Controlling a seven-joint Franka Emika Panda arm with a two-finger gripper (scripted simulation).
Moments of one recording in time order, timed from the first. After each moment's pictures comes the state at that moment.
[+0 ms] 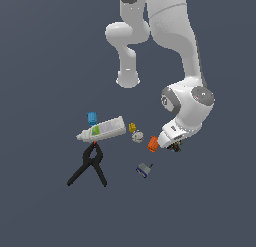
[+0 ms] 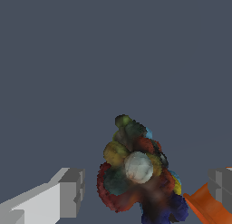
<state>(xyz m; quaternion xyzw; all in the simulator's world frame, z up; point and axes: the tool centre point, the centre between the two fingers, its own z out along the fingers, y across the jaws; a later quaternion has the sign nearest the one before) 0.006 0.224 0.063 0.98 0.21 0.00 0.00</state>
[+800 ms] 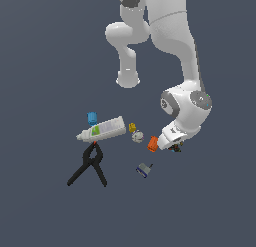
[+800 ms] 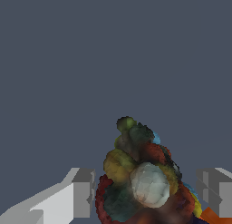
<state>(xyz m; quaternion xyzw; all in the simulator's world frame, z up) 0.006 0.225 0.047 0.98 0.21 0.00 0.00</state>
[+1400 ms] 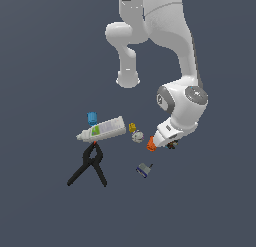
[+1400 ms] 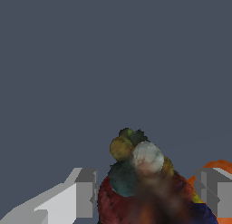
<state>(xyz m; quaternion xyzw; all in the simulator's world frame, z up) 0.005 0.204 0.065 0.98 0.21 0.00 0.00</state>
